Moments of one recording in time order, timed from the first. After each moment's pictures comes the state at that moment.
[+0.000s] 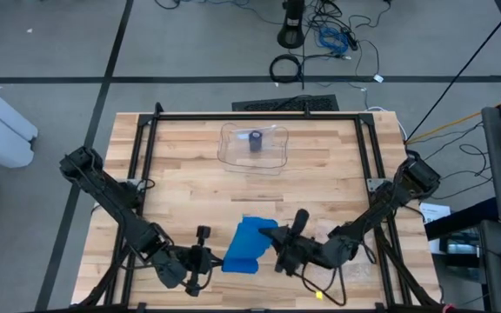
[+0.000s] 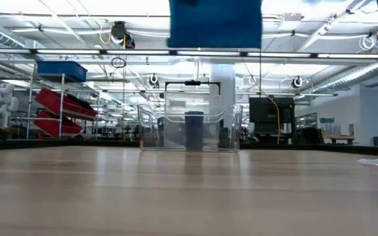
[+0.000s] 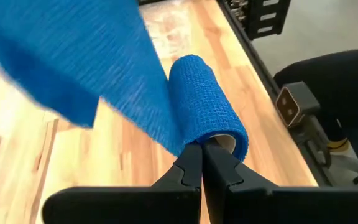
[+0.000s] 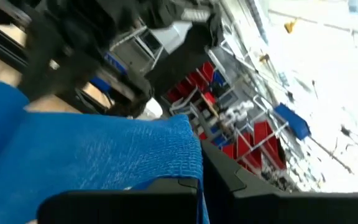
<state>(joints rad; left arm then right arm) -0.78 1.51 1.02 -0.18 -0.55 -0.26 0.67 1.74 1.03 0.86 1.02 -0.94</state>
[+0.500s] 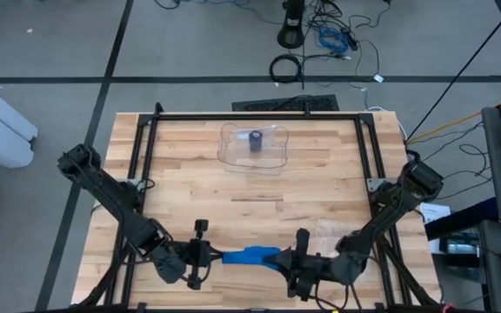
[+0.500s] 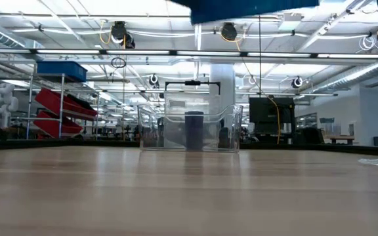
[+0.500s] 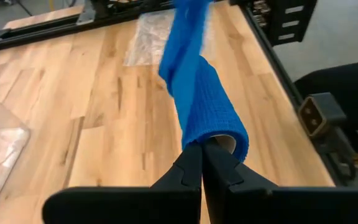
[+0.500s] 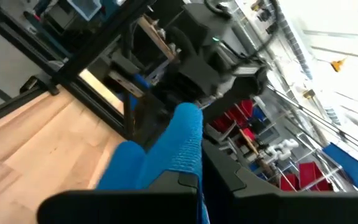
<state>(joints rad) -0.75 1.48 1.02 -0.22 -0.61 -0.28 0.77 1.74 1.08 0.74 0.88 -0.85</state>
